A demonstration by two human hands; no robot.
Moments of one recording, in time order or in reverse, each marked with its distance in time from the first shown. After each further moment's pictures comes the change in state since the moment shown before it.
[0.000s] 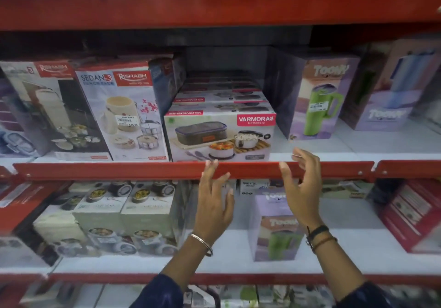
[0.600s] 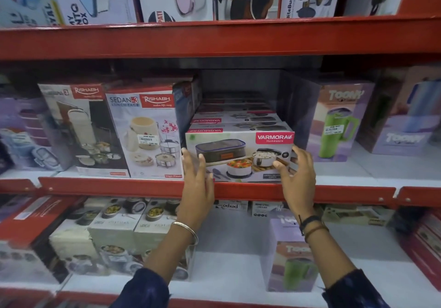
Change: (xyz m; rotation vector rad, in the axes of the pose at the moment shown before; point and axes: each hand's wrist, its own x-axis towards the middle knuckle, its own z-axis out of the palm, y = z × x) left_hand 0.068 -0.029 -0.059 0.114 -0.045 -0.213; right_hand 0.047 -0.012 0.051 -0.131 -0.017 0.064
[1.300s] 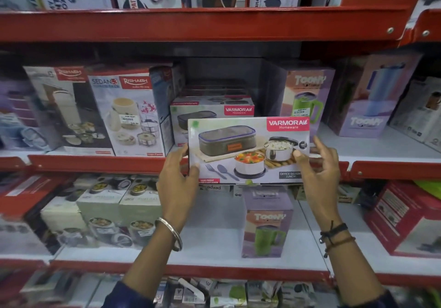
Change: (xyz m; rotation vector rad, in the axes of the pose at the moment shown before) left_hand -0.054 0.098 -0.040 -0.183 0.195 -0.271; right_hand -0.034 -0.013 -0.127 0.201 0.063 0.061
